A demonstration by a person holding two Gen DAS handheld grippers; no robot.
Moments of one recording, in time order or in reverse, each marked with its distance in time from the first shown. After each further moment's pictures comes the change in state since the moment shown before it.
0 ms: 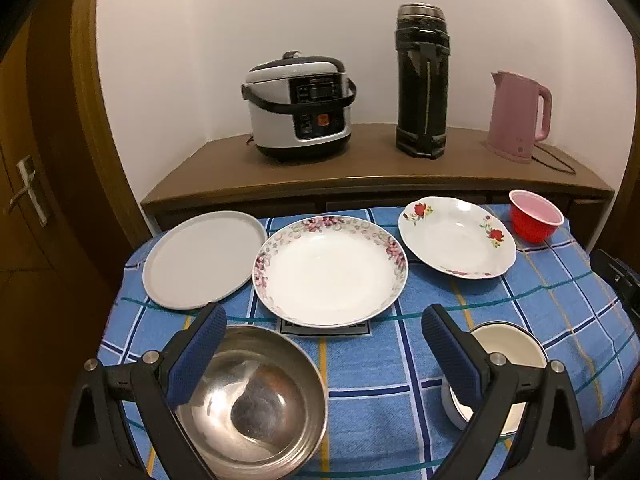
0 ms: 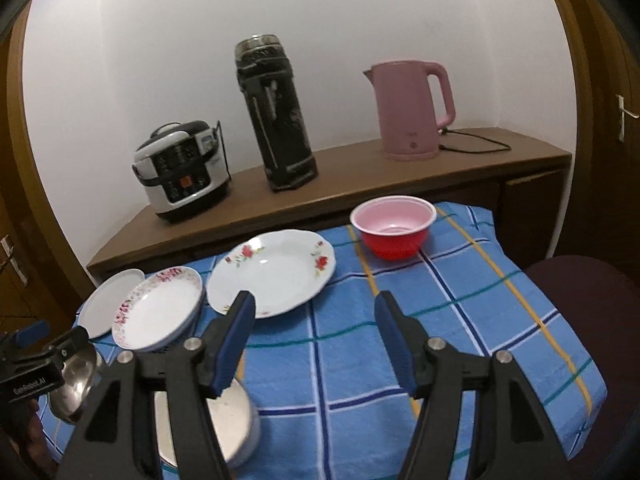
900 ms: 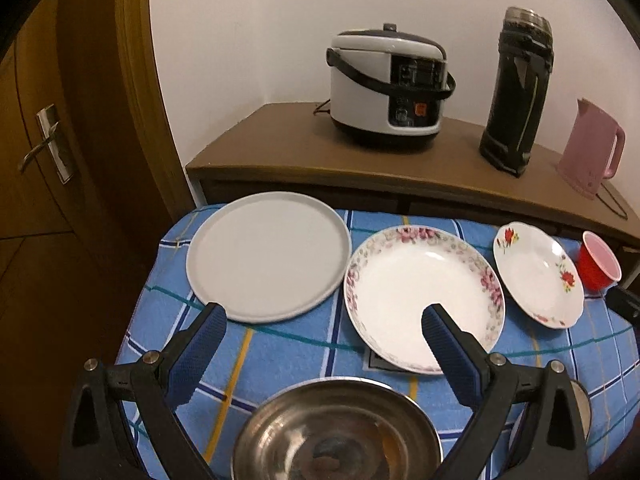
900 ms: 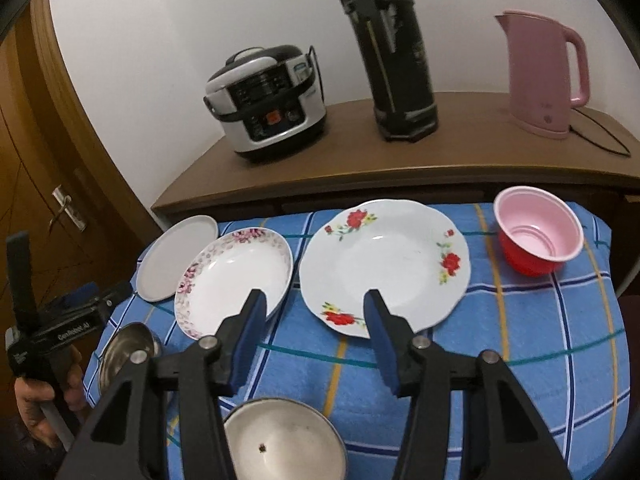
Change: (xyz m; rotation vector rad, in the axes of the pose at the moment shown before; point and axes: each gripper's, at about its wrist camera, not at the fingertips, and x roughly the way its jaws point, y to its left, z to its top) left arm 0.050 0.089 0.031 -0.178 0.114 0.099; right arm 0.090 0.074 0.044 -0.156 0.313 0.339
